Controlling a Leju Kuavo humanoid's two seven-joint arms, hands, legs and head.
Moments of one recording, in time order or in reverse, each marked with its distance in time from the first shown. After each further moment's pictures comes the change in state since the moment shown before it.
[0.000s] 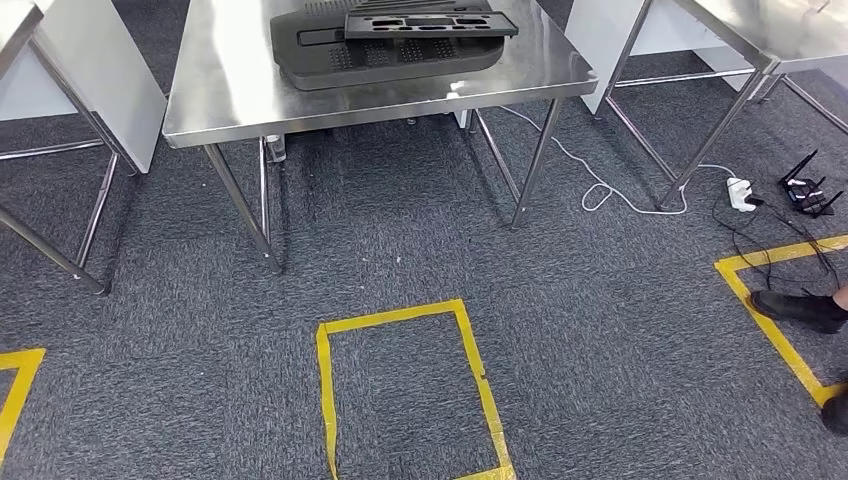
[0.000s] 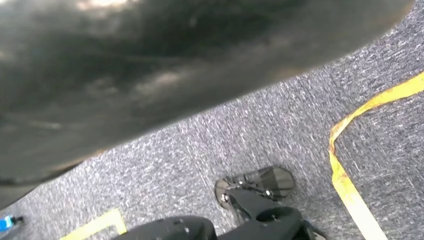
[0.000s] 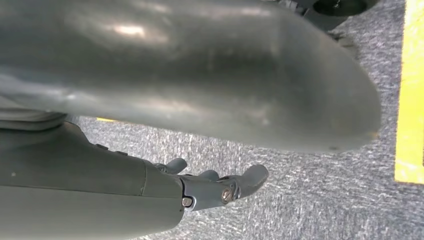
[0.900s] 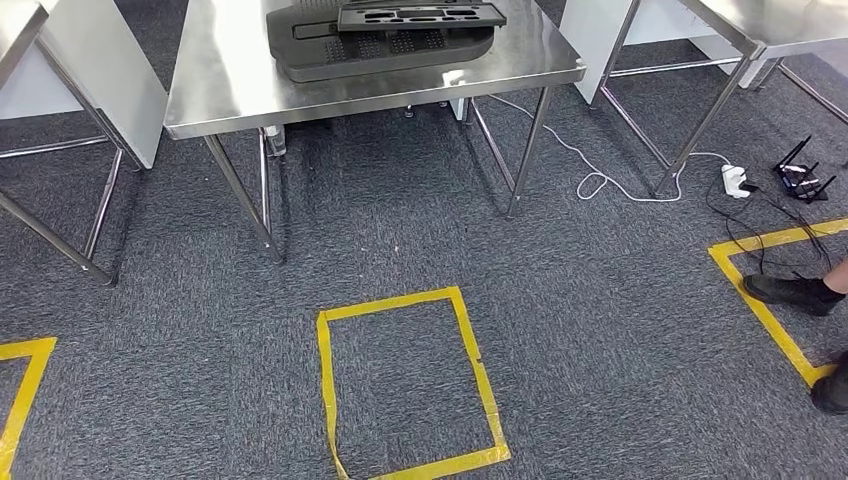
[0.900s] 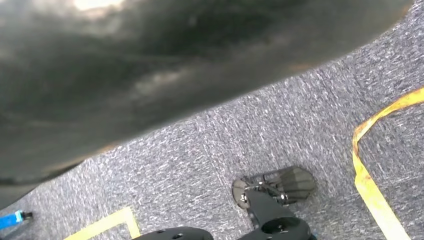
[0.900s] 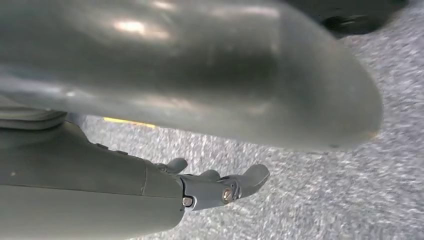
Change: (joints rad) left arm 0.001 -0.008 0.001 0.000 0.003 0.003 -0.003; right arm -0.002 0.000 0.001 0.003 0.002 -0.006 0.007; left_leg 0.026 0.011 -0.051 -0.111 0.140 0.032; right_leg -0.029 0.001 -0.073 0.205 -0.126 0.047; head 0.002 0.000
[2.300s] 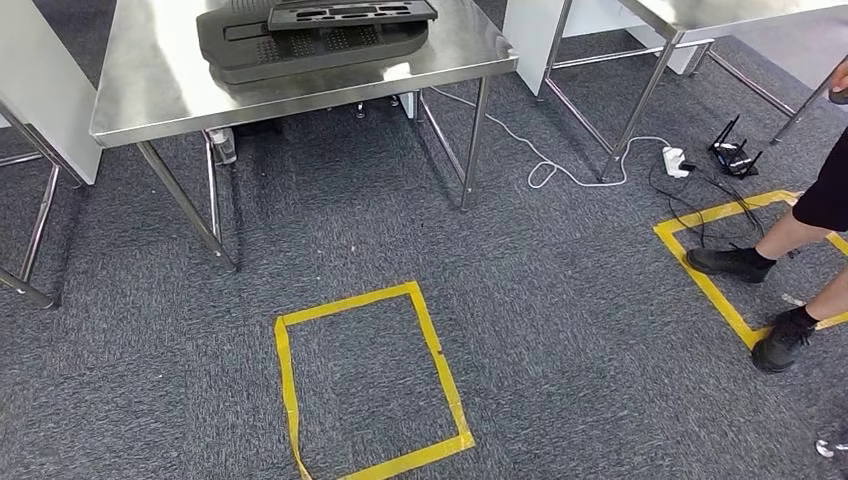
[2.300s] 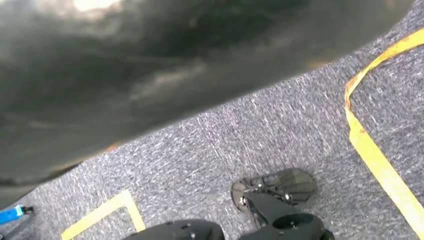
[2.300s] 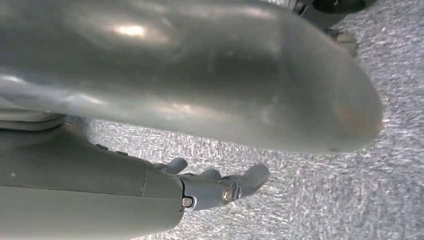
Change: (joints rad) left arm 0.002 -0.010 0.001 0.007 0.007 0.012 0.009; right arm 0.000 -0.007 0.007 0.002 0.018 0.000 0.011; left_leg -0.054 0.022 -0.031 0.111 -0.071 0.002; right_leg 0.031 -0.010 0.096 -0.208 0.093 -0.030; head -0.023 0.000
